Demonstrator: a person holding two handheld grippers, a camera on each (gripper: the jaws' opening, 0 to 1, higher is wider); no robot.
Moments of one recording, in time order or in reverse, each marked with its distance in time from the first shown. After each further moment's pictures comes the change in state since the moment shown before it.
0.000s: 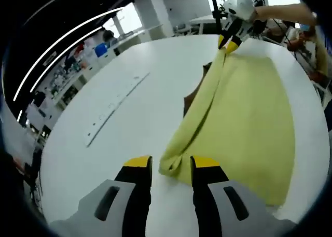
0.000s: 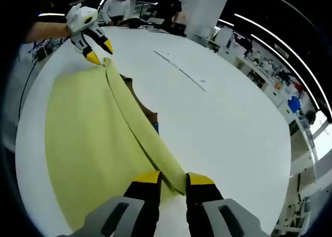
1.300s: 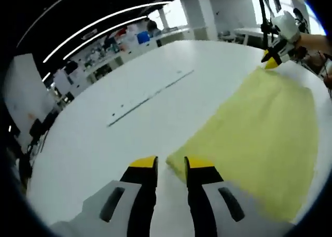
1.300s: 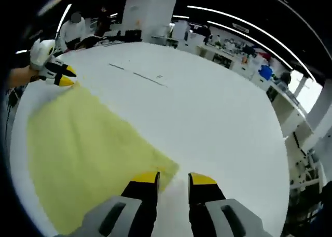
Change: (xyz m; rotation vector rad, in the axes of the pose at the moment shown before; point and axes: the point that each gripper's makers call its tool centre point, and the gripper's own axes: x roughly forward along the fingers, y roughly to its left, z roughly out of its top) left arm 0.006 0.041 -0.005 -0.392 -0.044 0.227; right arm 0.011 -0.042 -0.015 0.399 -0.030 -0.160
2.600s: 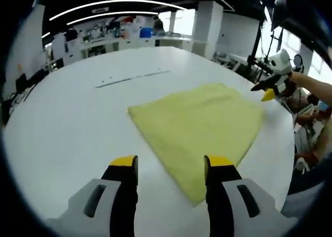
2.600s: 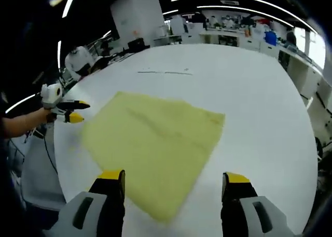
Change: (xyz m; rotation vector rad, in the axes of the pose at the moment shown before) left arm -0.108 -0.078 -0.058 -0.252 -0.006 -0.189; right arm -0.100 0.090 -0.053 0.236 0.038 0.262
